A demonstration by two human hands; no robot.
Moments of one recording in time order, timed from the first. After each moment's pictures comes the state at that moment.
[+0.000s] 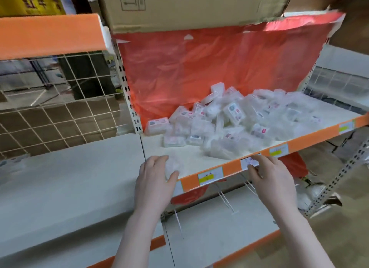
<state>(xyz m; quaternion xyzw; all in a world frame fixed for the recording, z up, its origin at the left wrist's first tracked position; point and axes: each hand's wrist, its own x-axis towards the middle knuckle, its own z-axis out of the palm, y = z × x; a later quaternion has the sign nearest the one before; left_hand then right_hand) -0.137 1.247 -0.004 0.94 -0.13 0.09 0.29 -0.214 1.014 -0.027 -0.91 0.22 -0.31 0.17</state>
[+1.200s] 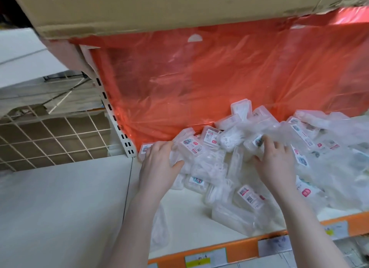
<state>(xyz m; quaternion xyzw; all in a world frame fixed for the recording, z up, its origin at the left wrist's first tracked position) 0.042 1.152 0.005 0.96 -0.10 0.13 0.24 0.025 0.888 -0.038 -0.95 0.17 -0.24 0.12</state>
